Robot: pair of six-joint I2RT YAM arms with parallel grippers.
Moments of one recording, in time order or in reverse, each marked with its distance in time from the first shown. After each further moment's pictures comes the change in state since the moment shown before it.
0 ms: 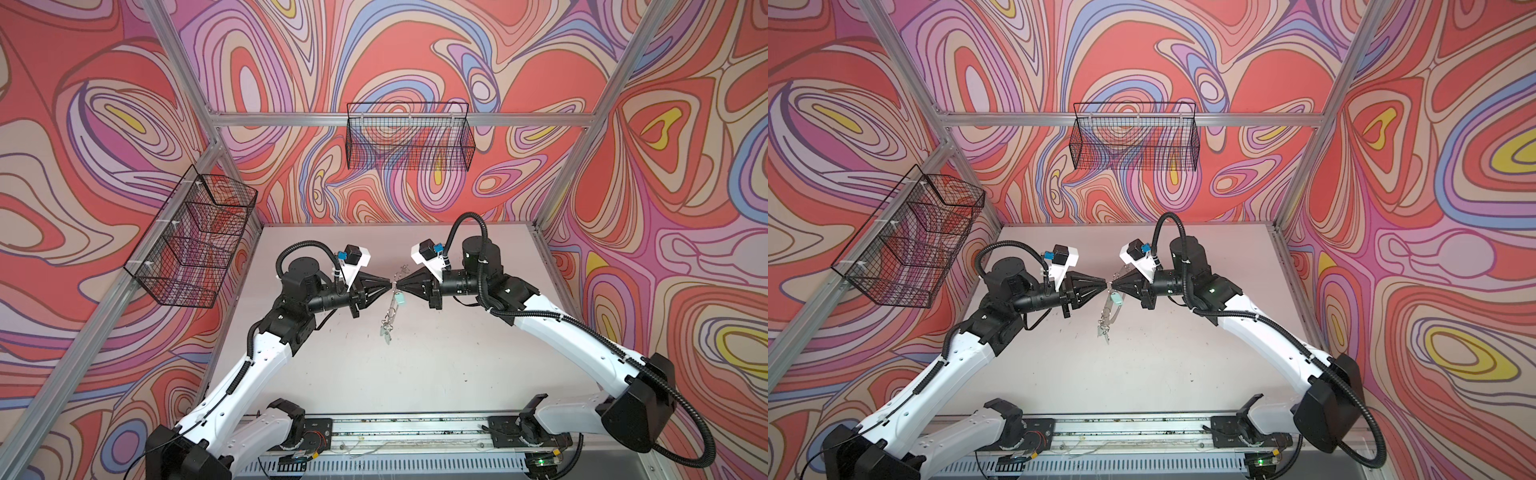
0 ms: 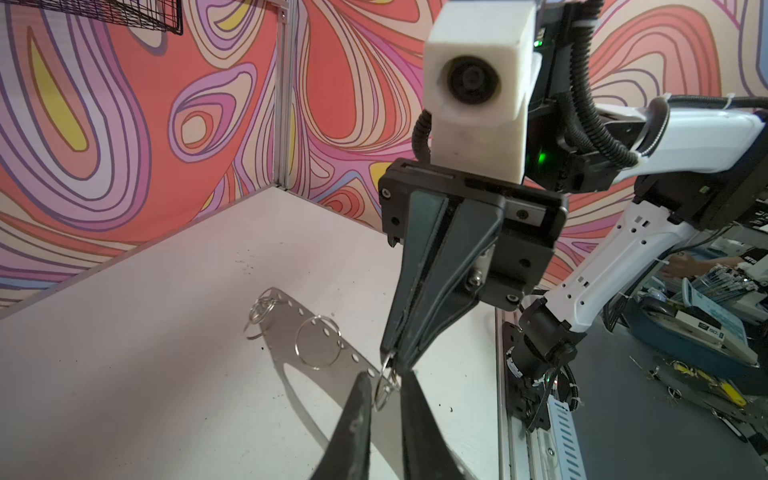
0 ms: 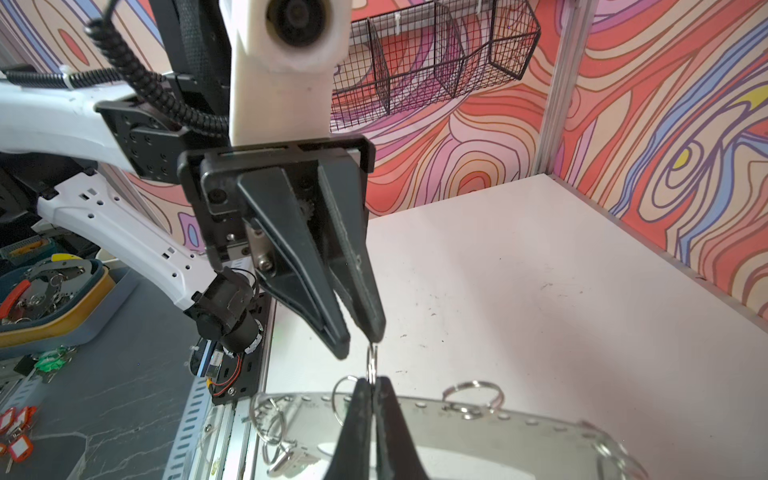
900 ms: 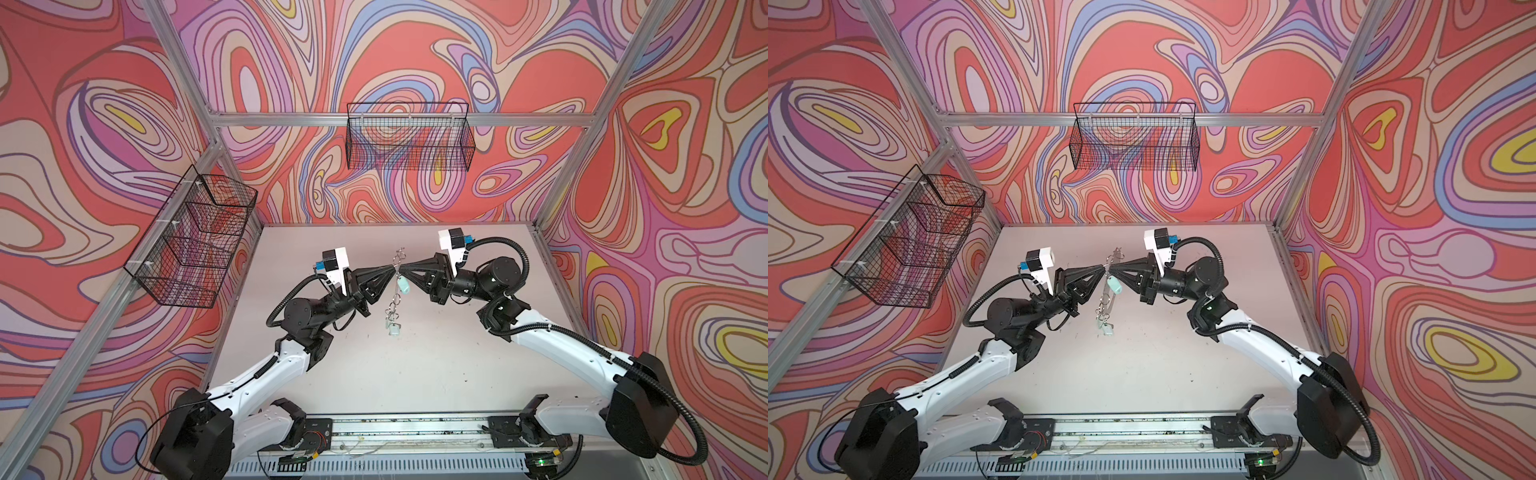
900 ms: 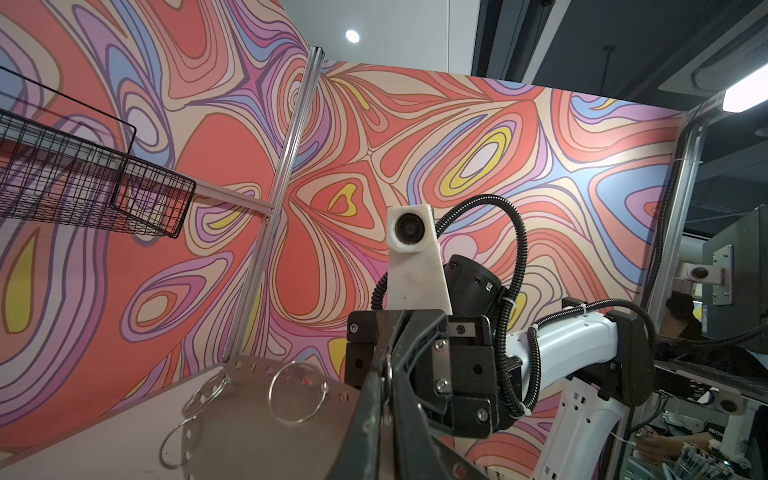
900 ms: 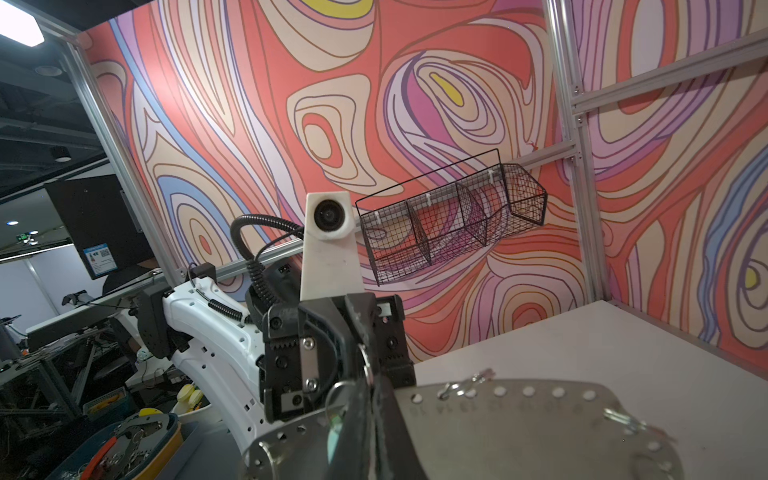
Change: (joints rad) left arm -0.109 0.089 -0.288 1.149 -0.255 -0.584; right arm -0.034 -0.036 -0.259 0.889 -0.027 0.642
